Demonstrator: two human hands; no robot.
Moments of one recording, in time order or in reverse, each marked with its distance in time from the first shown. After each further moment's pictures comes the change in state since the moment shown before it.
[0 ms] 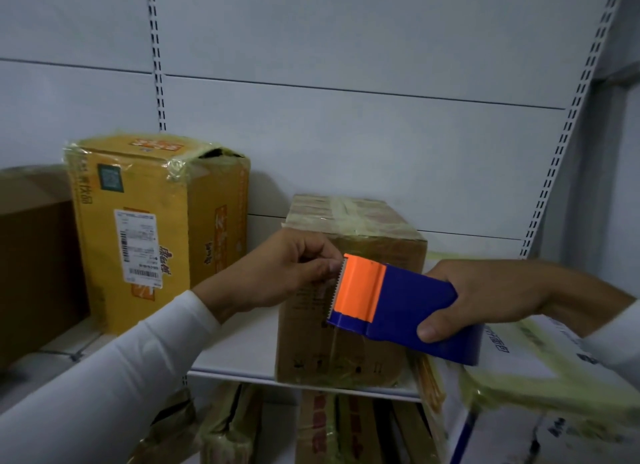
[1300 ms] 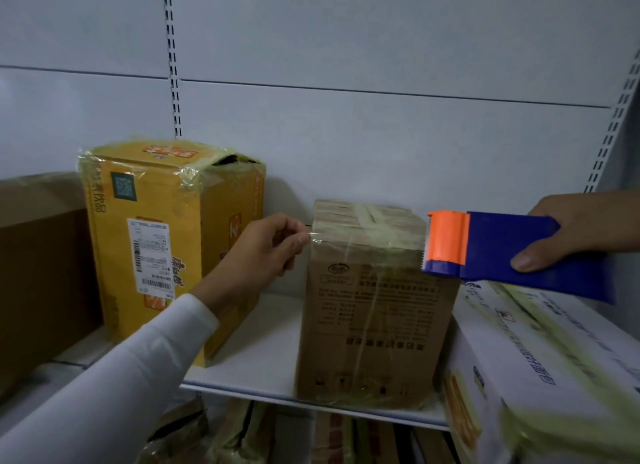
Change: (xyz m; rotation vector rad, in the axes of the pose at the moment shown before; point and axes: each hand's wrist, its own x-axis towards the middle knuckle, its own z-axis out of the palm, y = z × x) left_hand 0.009 -0.047 -0.035 0.065 0.408 -0.143; right_hand -0.025 0.001 -0.096 -0.088 0.179 0.303
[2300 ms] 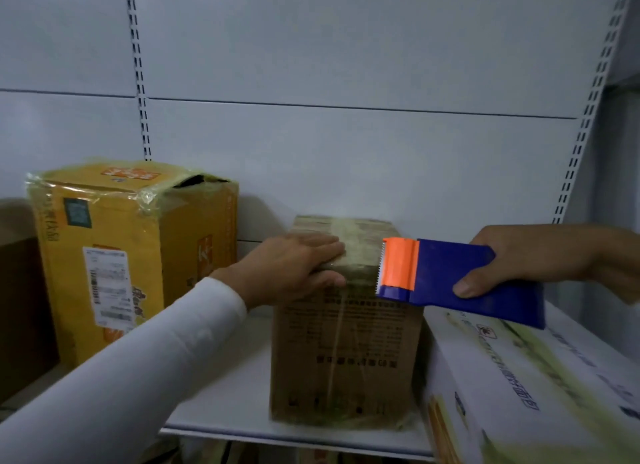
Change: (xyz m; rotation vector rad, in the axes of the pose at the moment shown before) left_hand 0.058 0.013 0.039 0.924 -0.321 0.486; right_hand 0.024 0.008 0.015 0.032 0.016 -0.110
